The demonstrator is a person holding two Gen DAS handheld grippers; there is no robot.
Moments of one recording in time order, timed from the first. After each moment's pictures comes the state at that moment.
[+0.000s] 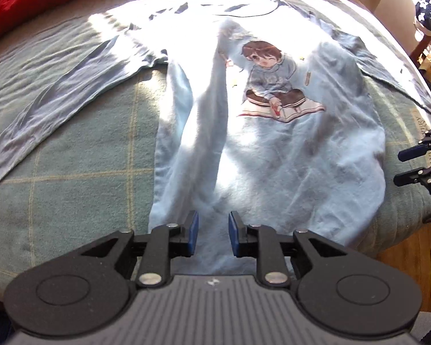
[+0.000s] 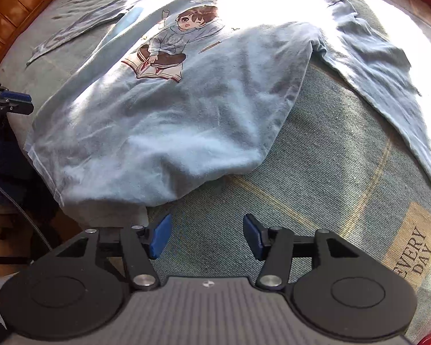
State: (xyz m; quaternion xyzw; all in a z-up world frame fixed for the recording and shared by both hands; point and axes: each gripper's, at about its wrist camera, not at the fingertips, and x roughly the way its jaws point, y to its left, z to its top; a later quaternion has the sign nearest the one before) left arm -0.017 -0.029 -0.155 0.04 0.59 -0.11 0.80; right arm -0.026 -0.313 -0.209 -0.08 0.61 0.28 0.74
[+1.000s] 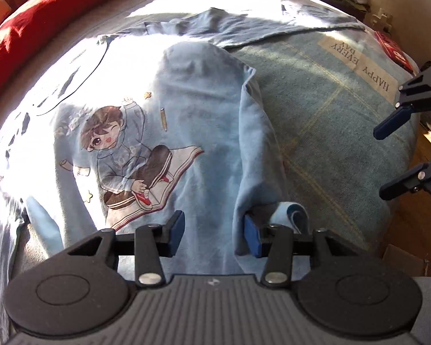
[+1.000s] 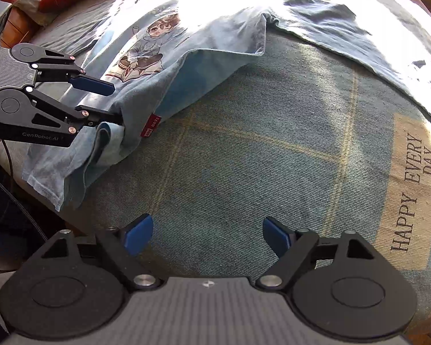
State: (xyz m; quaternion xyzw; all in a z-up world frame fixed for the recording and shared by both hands) left arm 0.012 -0.130 -0.186 0.25 0.51 -0.30 0.77; right arm -0.073 -0.334 -0.203 0.03 0.59 0.20 0.78
